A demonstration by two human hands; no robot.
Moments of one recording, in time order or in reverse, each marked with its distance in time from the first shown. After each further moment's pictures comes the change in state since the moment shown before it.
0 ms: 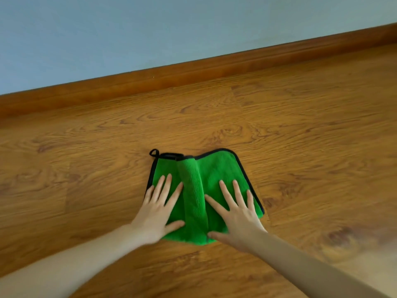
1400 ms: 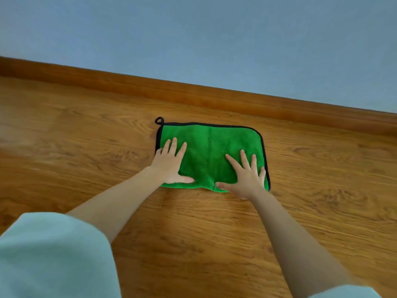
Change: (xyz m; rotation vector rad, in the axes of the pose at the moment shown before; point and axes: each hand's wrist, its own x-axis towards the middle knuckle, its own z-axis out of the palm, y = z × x) left_hand -0.003 -0.254 -0.017 -0.191 -0.029 -0.450; right_hand 0.230 -0.160 -0.076 0.181 -0.016 -0.017
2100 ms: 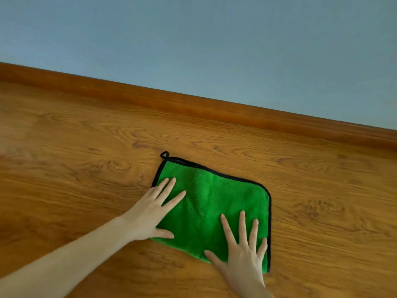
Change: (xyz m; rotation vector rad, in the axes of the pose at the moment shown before) left_hand -0.065 0.022 0.033 0.100 -0.068 0.354; right_hand -0.119 0.015 0.060 -0.083 0.019 0.156
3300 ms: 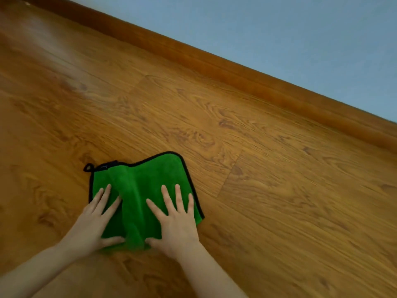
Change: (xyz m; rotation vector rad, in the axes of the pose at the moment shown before) left_hand -0.236 -0.076 0.167 -0.443 0.083 -0.706; right_hand -0.027 -0.244 0.039 -0.254 -0.256 -0.923
